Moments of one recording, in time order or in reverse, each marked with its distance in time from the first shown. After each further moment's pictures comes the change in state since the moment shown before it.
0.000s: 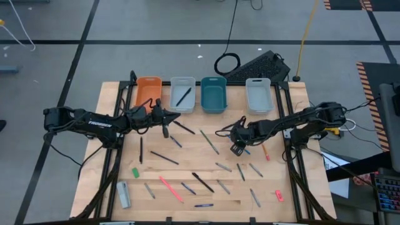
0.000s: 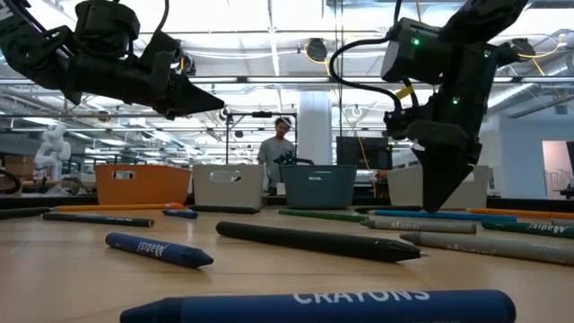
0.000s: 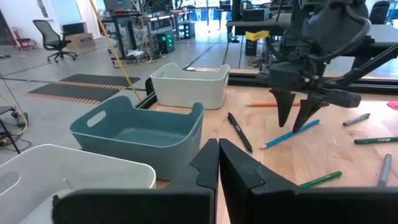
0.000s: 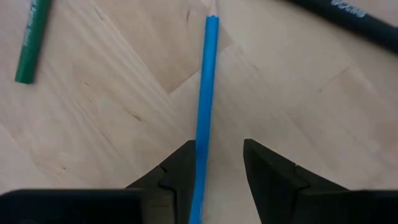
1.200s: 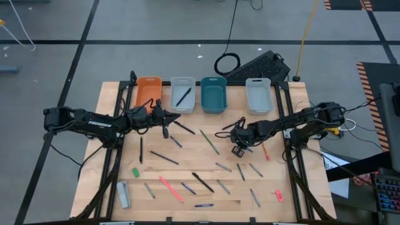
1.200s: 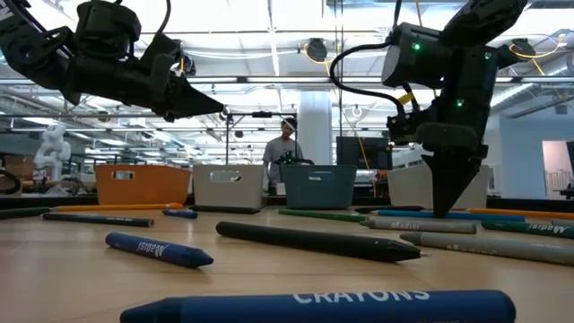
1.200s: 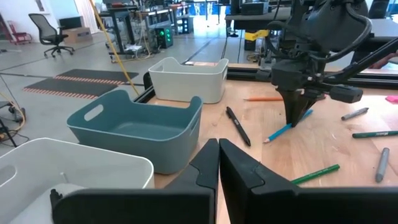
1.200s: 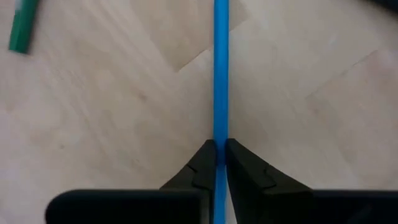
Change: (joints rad) left arm -0.001 0.000 0.000 -0.023 0.005 -0.004; right arm 0.003 0.011 -0.002 -0.018 -0.073 -0.018
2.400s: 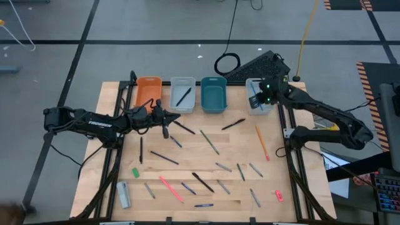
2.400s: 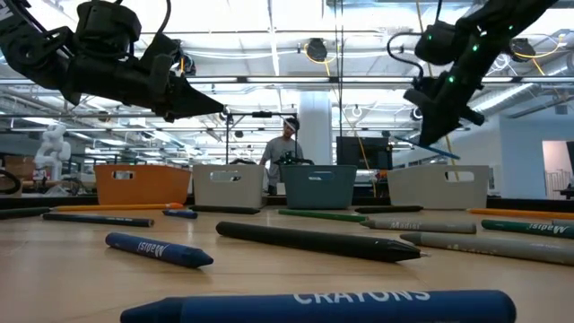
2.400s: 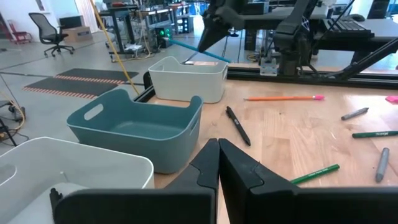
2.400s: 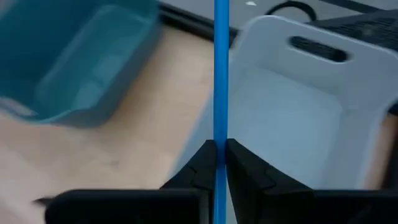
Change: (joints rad) left arm 0.000 0.000 0.000 -0.002 0.000 -0.004; right arm -0.833 -0.460 0.001 -0.029 0.047 -0.388
